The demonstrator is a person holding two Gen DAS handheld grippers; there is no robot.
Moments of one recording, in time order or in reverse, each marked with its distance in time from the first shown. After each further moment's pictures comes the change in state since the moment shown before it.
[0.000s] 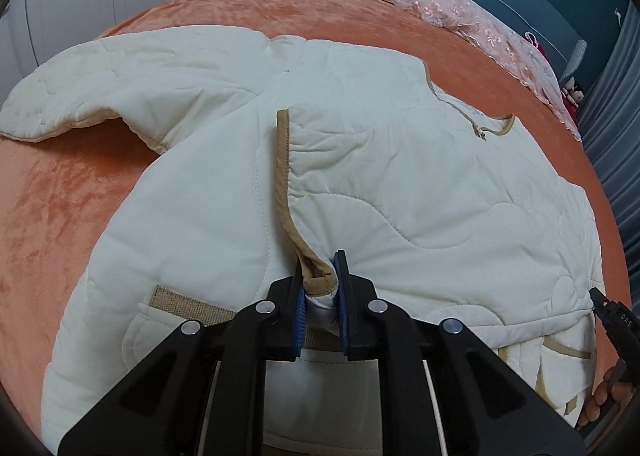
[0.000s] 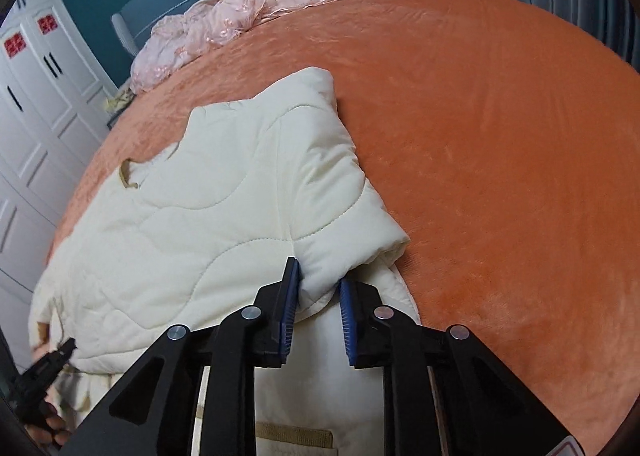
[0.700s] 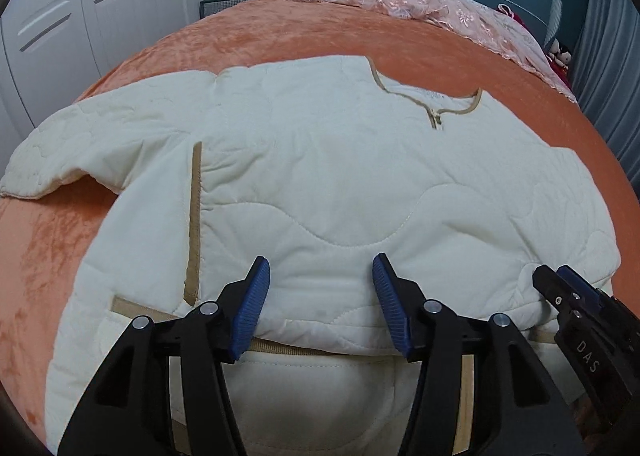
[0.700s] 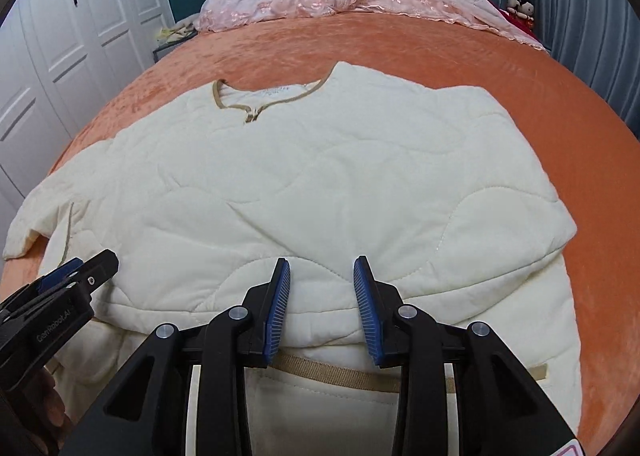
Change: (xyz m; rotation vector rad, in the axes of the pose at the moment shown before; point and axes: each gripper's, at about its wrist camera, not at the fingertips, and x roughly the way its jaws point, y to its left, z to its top) left arm -0.001 -0.063 -0.011 0.172 -0.058 0.071; right arm 0.004 0.125 -0.046 -0.262 0.012 0.050
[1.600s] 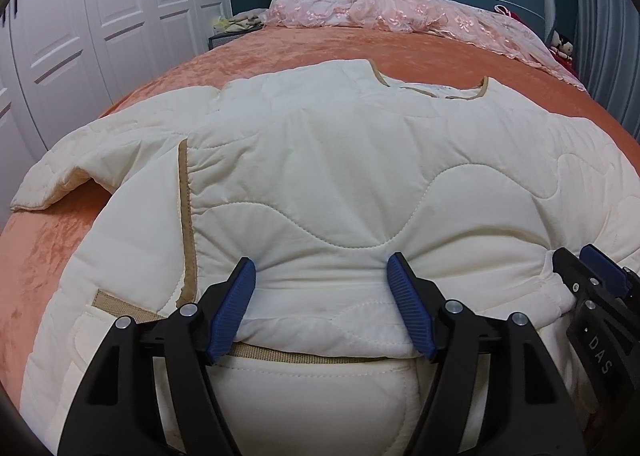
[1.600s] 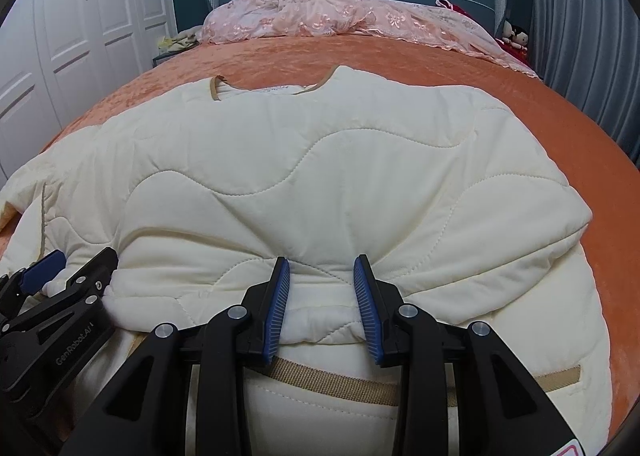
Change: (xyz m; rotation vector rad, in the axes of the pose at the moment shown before) left arm 0.016 -0.012 -0.027 0.070 -0.128 0.096; right arm 0.012 0.013 -0.025 -0.042 -0.113 -0.057
